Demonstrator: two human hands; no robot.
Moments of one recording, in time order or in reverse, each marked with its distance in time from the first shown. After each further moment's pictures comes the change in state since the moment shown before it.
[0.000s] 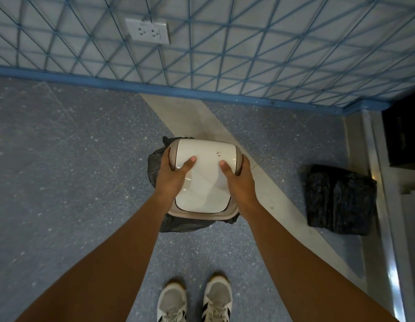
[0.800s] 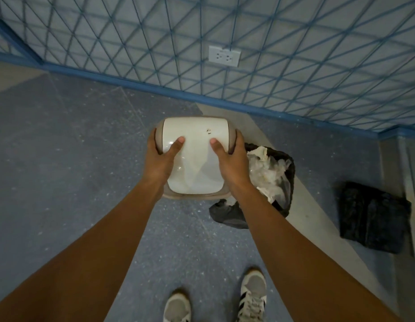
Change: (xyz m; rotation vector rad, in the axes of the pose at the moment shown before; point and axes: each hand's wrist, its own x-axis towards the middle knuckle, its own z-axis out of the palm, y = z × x) left_hand -0.050 0.035 -0.226 -0.199 0.168 0.182; right_hand -0.128 -0.127 0.148 0.048 -0.093 -0.215
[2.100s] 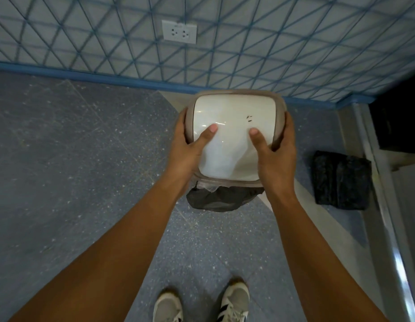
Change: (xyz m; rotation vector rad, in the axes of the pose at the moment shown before) left_hand -0.054 -0.022 0.091 -0.204 -0.411 0.140; right_hand -0.052 0.038 -0.106 0.036 0.391 -0.234
